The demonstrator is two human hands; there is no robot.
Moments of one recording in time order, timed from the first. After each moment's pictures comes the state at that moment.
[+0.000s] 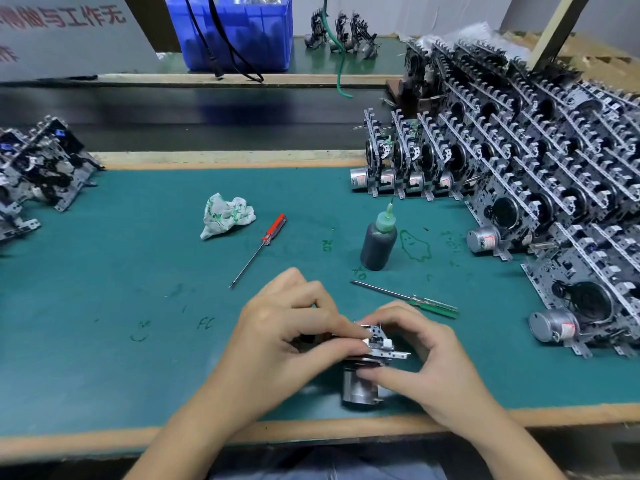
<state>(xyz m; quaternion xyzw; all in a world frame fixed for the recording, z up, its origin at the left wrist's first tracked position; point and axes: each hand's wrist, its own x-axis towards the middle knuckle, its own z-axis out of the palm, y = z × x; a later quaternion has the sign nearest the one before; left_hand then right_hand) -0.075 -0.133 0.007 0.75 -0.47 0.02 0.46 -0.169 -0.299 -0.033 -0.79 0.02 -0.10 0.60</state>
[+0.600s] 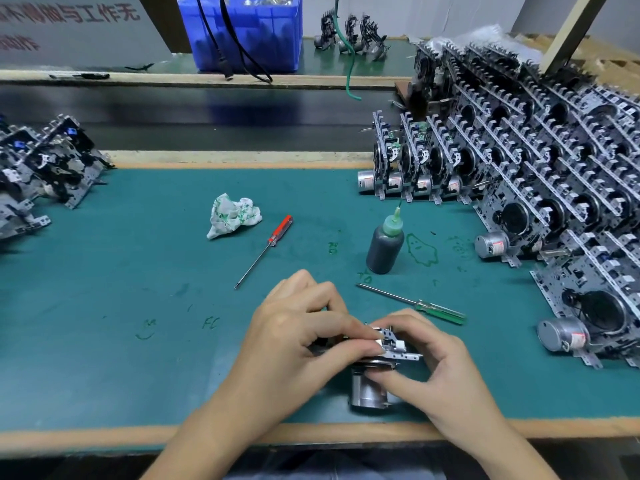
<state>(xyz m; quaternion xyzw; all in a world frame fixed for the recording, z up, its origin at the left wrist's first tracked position) -0.080 -0.140 0.005 0.76 -0.45 0.04 0.46 -0.172 -0.299 -0.038 -0.78 0.02 -0.12 0.61</state>
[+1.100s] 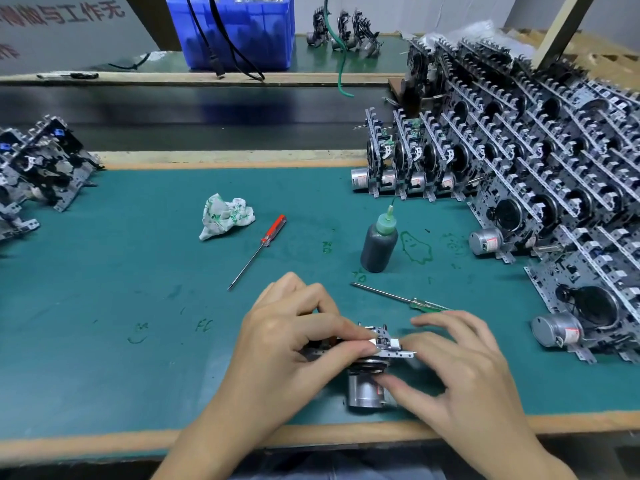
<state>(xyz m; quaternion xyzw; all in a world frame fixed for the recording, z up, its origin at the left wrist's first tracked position) -0.084 -0.139 0.005 0.77 -0.43 0.05 0.46 -0.189 -0.311 -0.042 -0.94 0.01 -0.30 0.16</state>
